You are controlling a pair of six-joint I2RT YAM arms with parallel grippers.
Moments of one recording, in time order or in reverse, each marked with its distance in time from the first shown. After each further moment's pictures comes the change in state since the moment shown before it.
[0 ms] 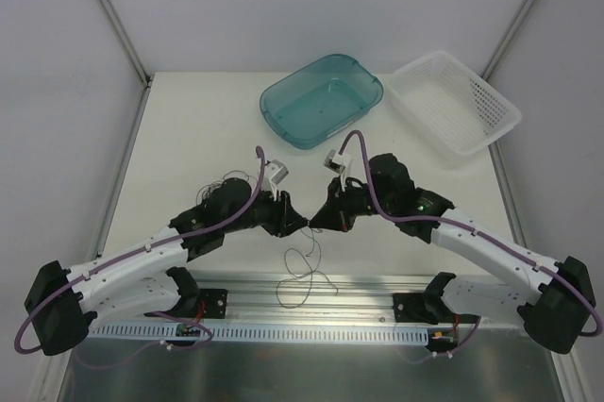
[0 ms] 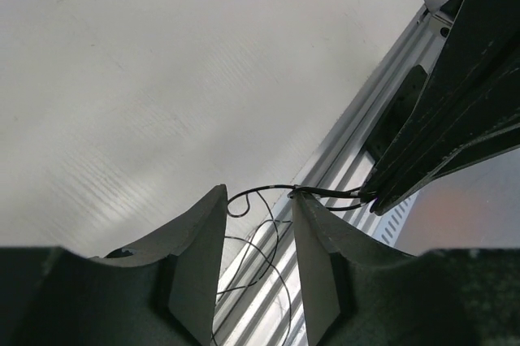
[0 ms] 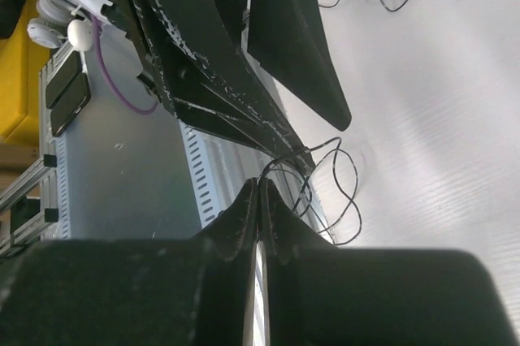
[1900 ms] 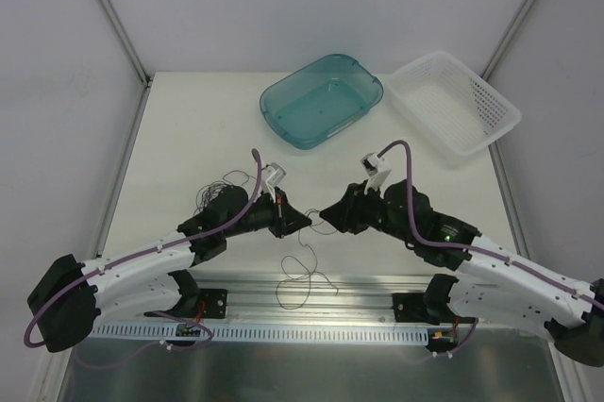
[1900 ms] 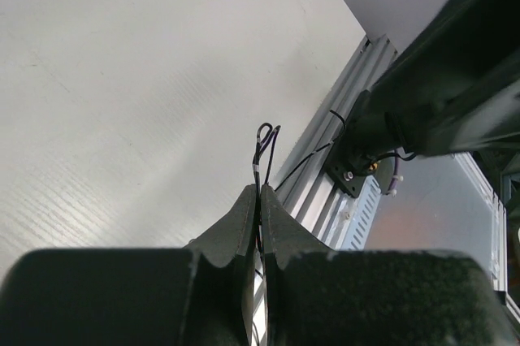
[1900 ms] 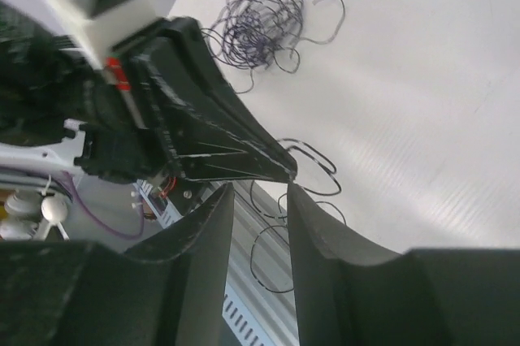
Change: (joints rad) left arm 0.006 0.033 -0.147 0.332 0.085 -0.123; right arm 0.186 -0.269 -0.027 -0.095 0.635 0.311
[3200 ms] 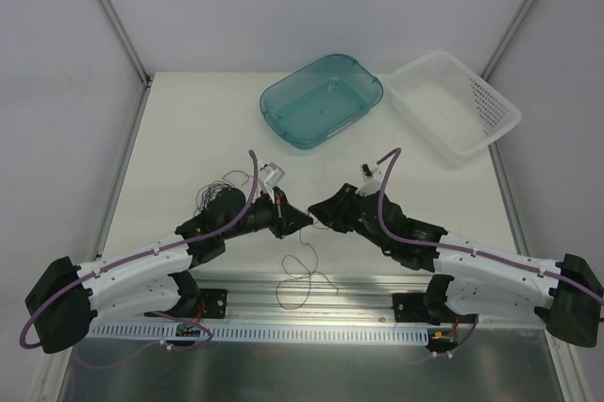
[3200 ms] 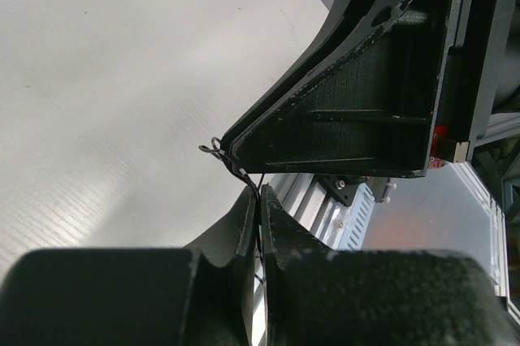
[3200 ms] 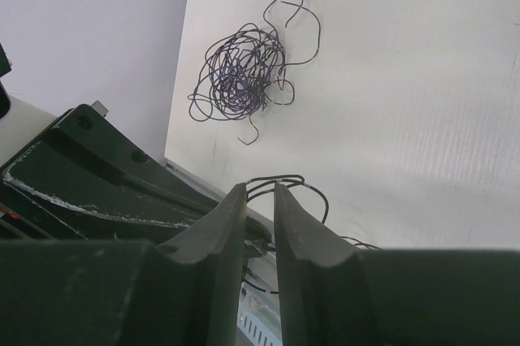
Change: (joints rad) left arm -0.028 -0.029 0.000 0.023 -0.041 -0.001; right arm 0.087 0.170 -0.181 0.307 0.270 0.452
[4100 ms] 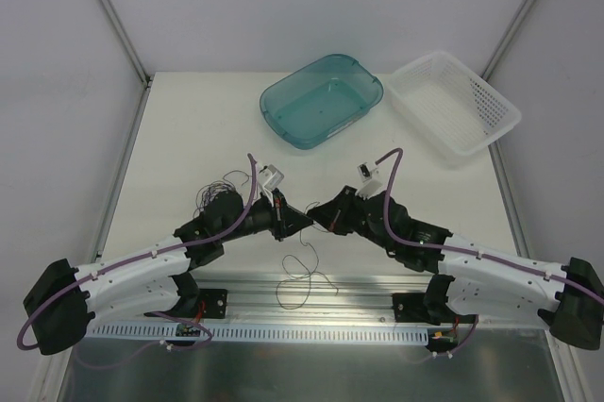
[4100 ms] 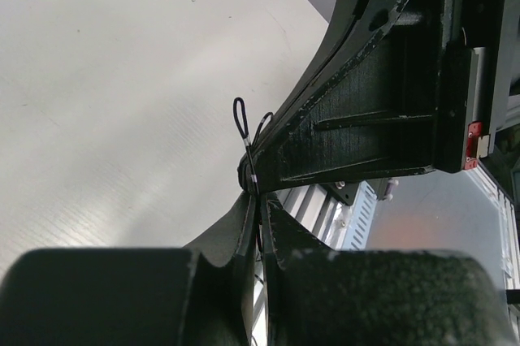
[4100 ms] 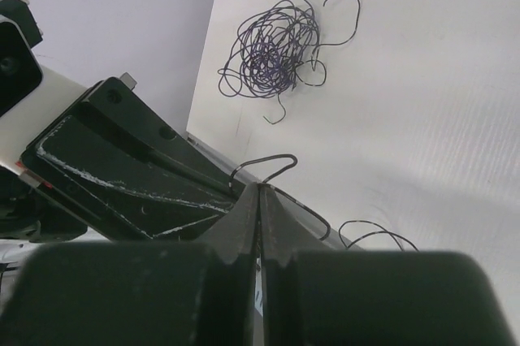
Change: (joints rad) left arm -0.006 -0.023 -0.019 0.028 -0.001 0.042; right arm 0.002 -0.025 -0.003 0.029 -0.082 -0.023
